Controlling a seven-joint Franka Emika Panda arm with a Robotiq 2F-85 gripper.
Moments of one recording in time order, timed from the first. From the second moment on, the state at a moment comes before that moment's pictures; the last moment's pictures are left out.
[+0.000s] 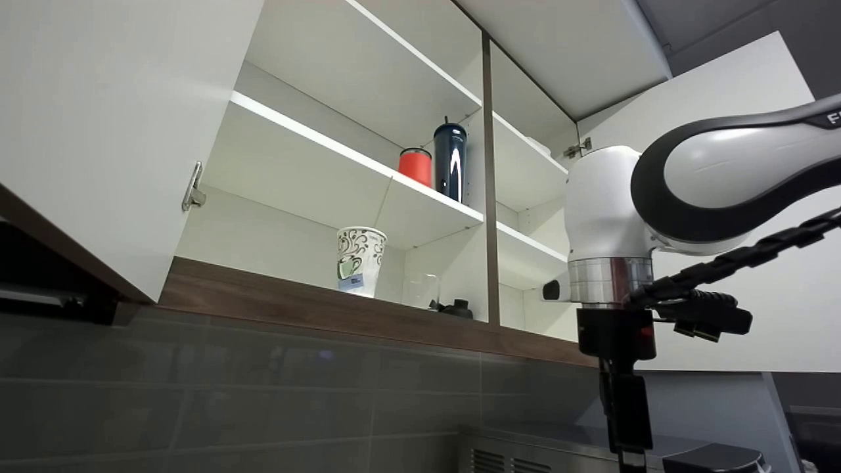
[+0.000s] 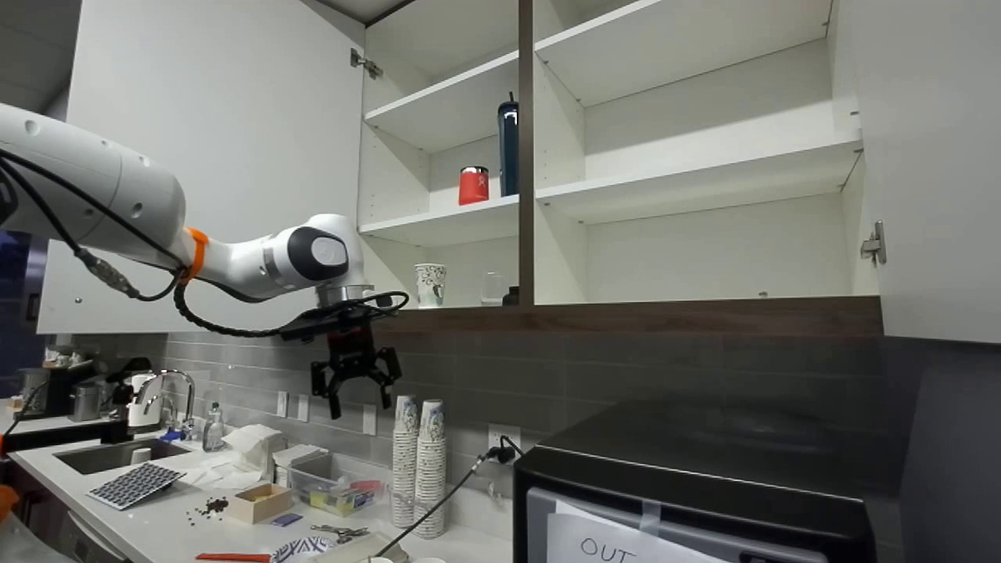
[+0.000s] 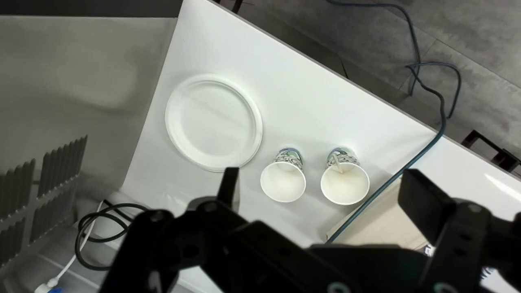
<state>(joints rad) 0.14 -0.59 0.11 -2.26 -0.14 1.79 -0.24</state>
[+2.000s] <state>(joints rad) 0.20 -0.35 0.16 -1.72 -0.02 2.36 -0.06</state>
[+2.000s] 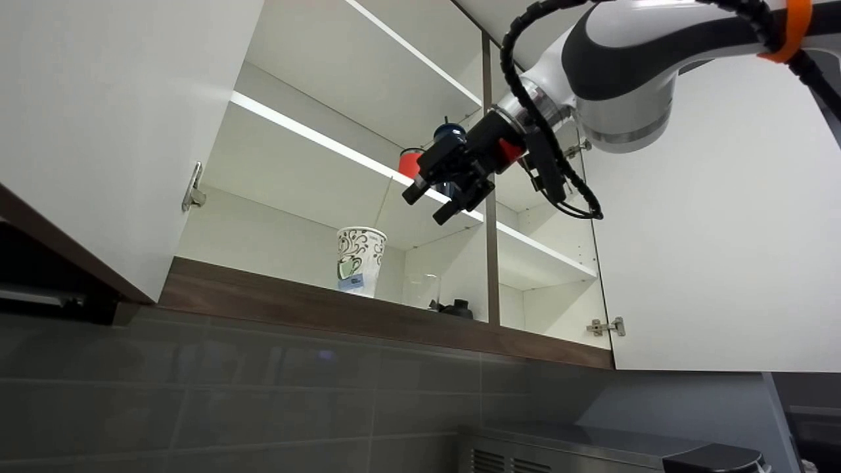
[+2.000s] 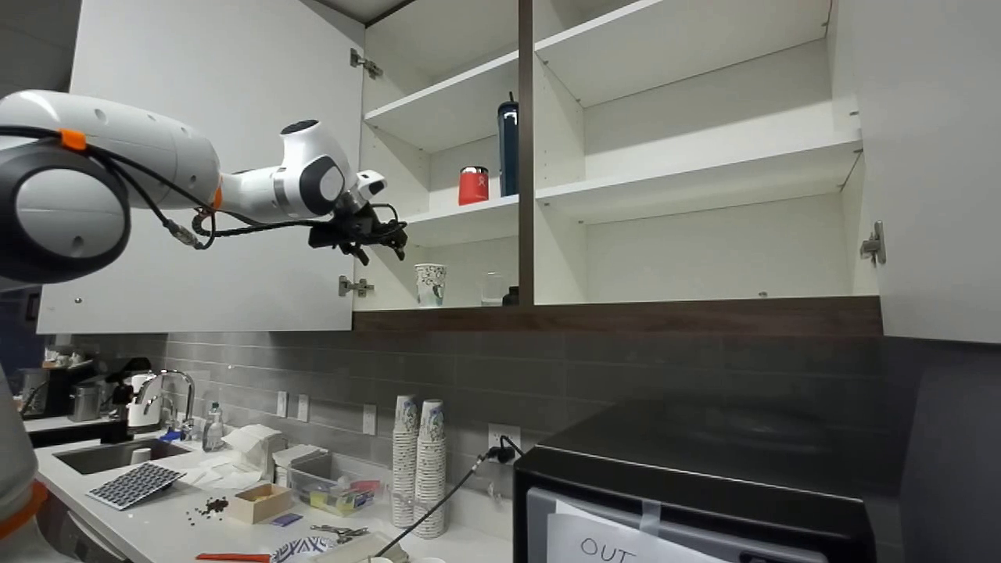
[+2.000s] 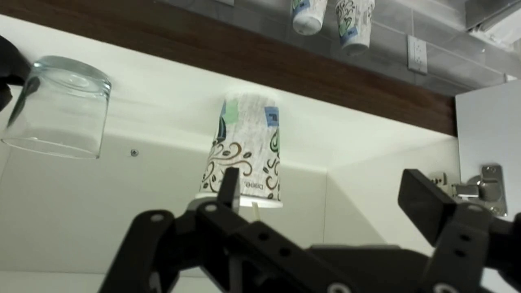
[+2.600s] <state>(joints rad) 0.15 -0.21 0.21 -1.56 -0.09 2.57 0.11</state>
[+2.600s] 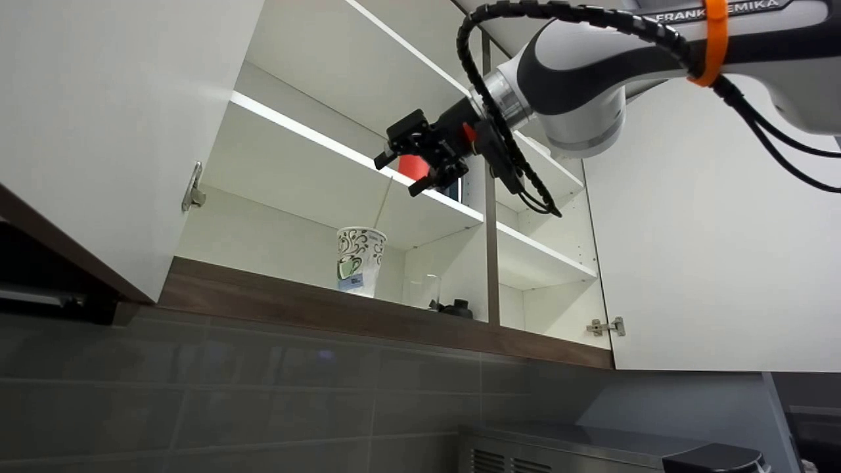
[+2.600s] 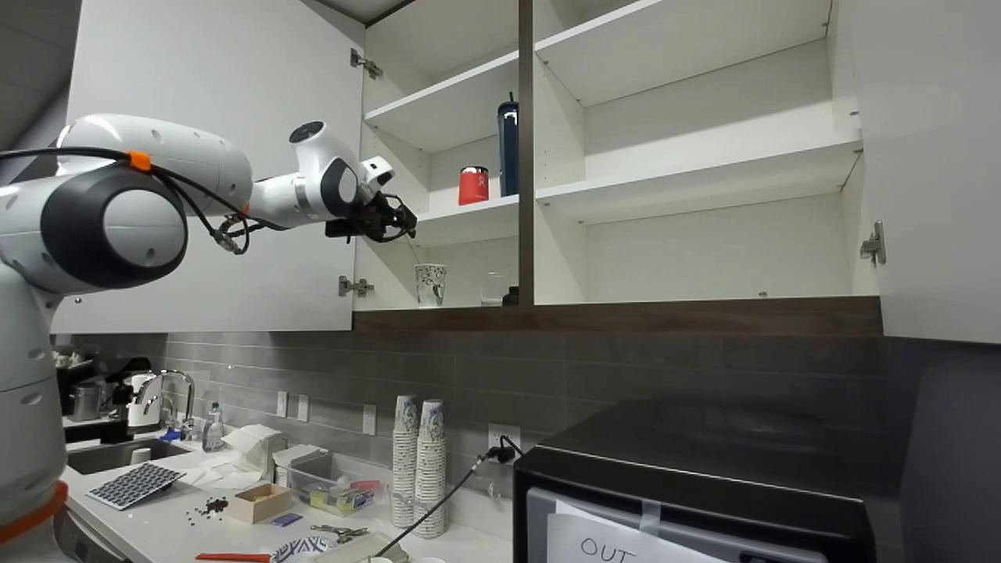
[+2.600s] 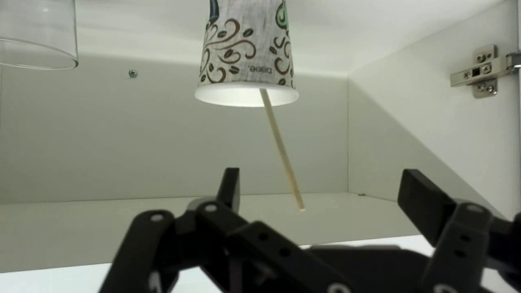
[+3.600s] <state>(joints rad) 0.14 -0.12 0.23 -1.45 -0.18 2.57 0.26</state>
